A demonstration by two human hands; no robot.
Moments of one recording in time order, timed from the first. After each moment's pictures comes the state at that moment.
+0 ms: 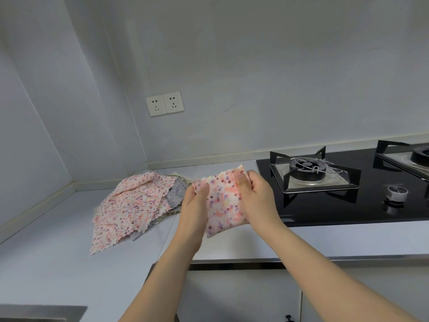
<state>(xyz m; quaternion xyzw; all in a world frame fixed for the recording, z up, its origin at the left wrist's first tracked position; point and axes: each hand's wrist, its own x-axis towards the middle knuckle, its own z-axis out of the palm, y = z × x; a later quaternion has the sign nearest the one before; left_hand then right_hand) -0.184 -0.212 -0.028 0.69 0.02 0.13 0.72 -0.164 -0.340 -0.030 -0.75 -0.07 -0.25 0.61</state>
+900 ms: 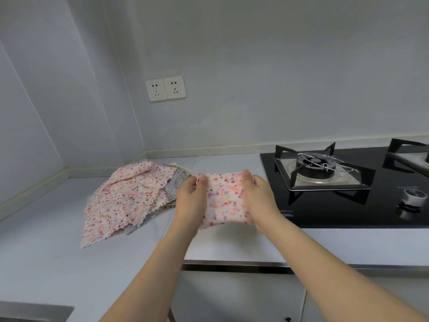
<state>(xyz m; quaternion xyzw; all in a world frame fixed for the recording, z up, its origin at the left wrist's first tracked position) -0.130 -0.194 -0.050 0.75 0.03 0.19 0.63 -0.114 -0.334 -0.057 -0.75 0.04 -0.11 0.65</state>
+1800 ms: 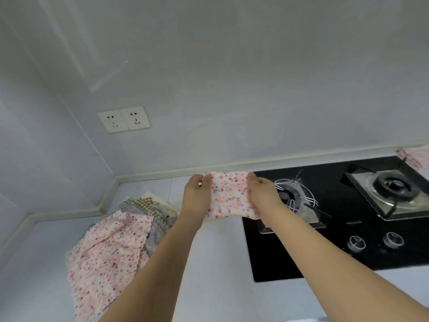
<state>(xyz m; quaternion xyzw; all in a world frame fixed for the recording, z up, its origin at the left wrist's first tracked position) 0.011 -0.266 0.144 0.78 0.11 0.00 0.61 0.005 -0.416 0.135 -0.71 0.26 0.01 0.65</state>
